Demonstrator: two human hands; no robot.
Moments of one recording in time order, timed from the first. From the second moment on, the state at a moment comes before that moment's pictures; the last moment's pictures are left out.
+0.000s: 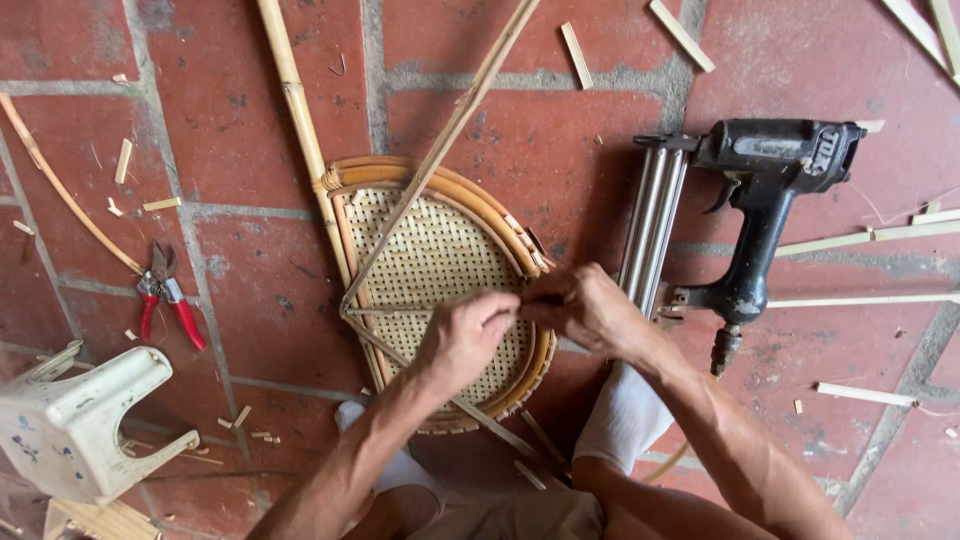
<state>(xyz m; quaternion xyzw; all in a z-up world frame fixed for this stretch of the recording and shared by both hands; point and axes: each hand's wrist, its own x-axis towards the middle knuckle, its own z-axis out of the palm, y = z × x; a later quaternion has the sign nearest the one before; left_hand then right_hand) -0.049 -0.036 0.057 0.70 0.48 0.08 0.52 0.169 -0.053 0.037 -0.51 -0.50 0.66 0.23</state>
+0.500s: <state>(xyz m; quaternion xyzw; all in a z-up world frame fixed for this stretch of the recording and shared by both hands) -0.034 0.019 -0.007 0.33 0.72 0.22 0.57 0.141 0.023 -0.026 -0.63 -0.52 0.53 0.22</state>
